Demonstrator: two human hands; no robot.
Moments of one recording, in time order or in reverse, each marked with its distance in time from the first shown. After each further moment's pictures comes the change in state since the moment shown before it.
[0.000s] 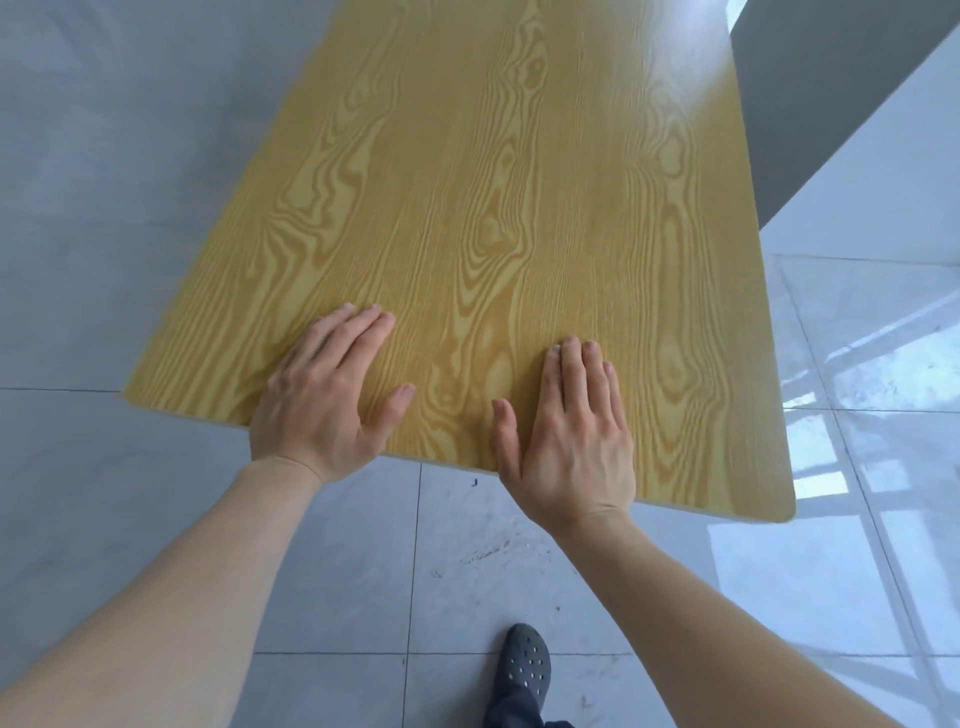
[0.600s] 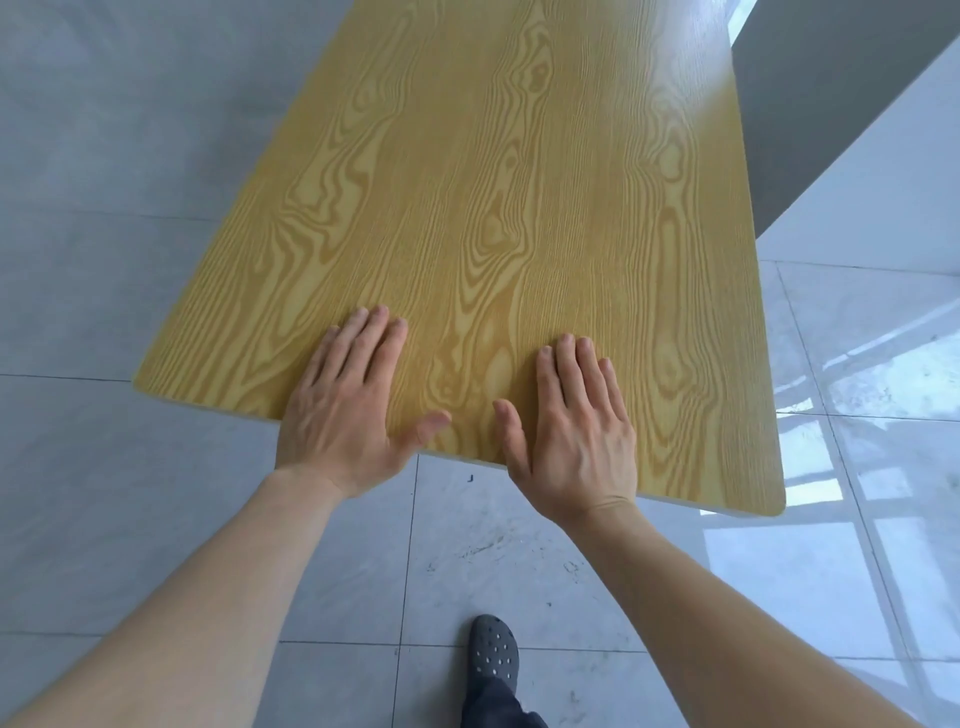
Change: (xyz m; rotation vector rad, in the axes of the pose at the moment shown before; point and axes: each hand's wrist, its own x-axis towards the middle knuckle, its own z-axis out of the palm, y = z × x) left_hand -0.014 0.033 -0.001 0.070 -0.172 -0.068; right_hand -0.003 0.018 -0.002 0.041 0.055 -0.099
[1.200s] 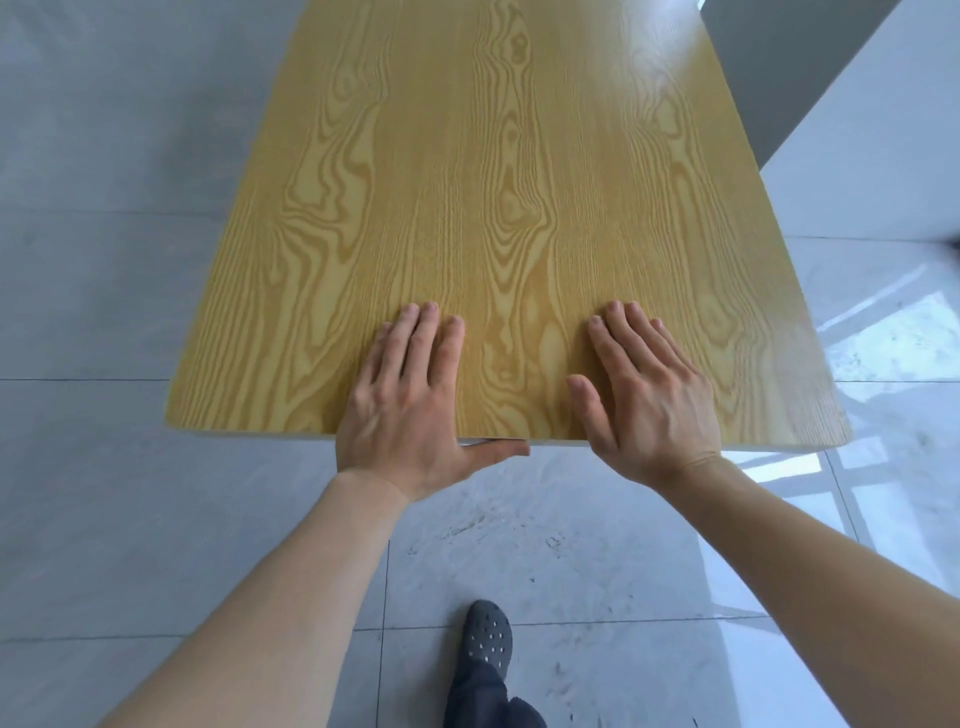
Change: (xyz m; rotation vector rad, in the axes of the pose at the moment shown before) left_hand -0.020 0.108 0.017 0.057 0.005 0.052; right_hand -0.028 0.115 -0.018 0.014 0.068 -0.163
